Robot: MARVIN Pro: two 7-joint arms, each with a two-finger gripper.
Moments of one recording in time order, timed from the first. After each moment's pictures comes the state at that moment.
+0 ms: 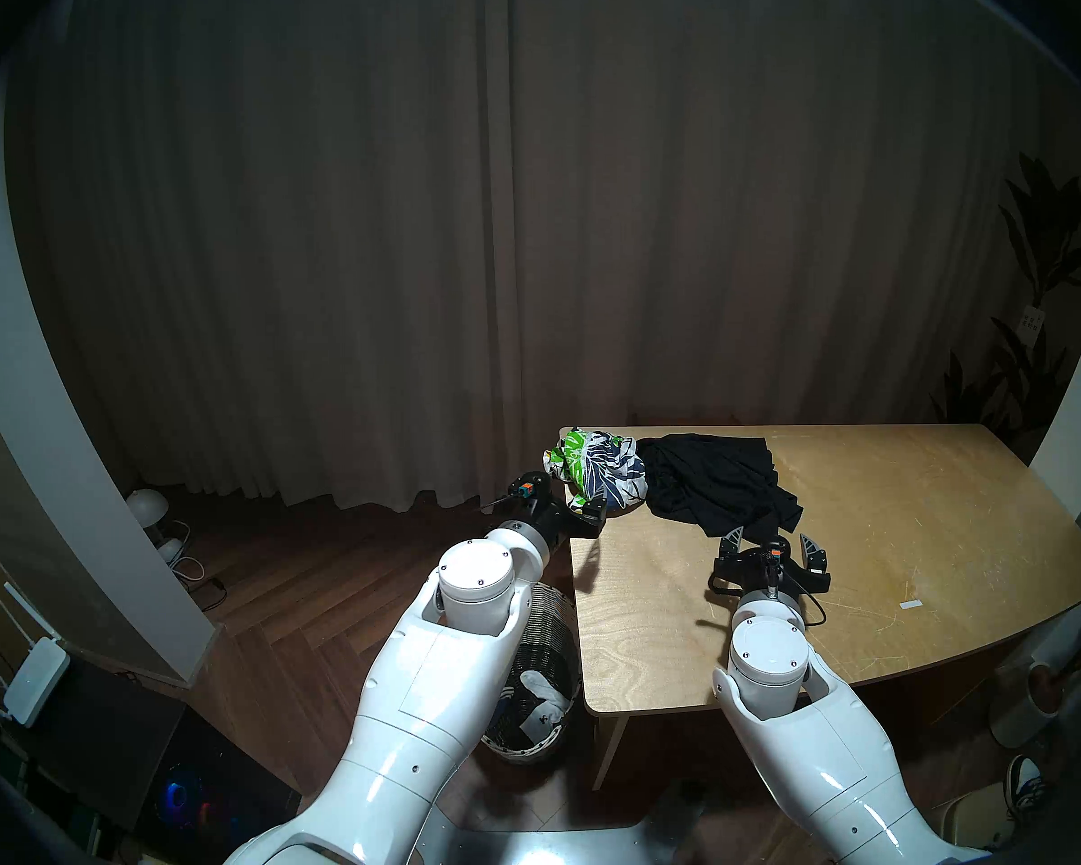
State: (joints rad) left arm 1.39 -1.61 -1.24 -1.38 -0.11 0.18 -0.16; right arm -1.70 -1.27 1.35 -1.61 0.19 0.11 -0.68
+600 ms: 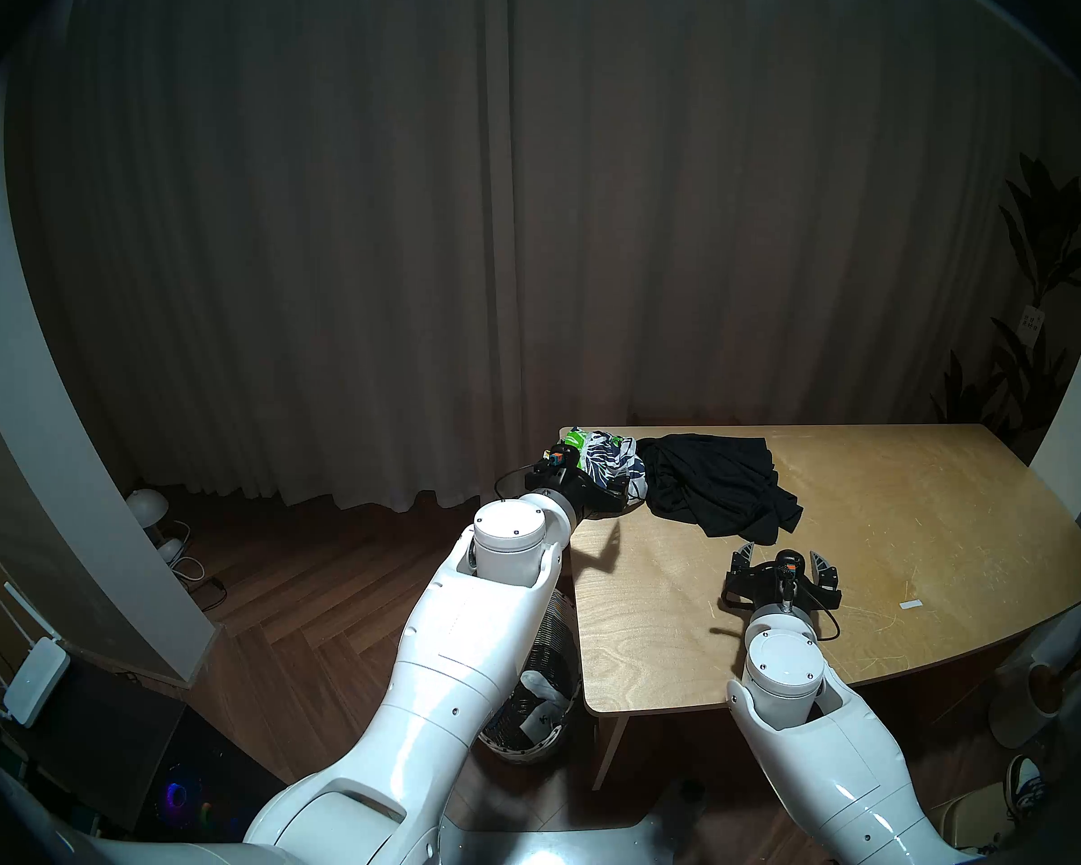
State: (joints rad) left arm 1.23 -1.70 -1.26 -1.23 -0.07 0.27 -0.15; right arm -1.74 -1.25 1.38 -1.61 0.24 0.09 -0.66
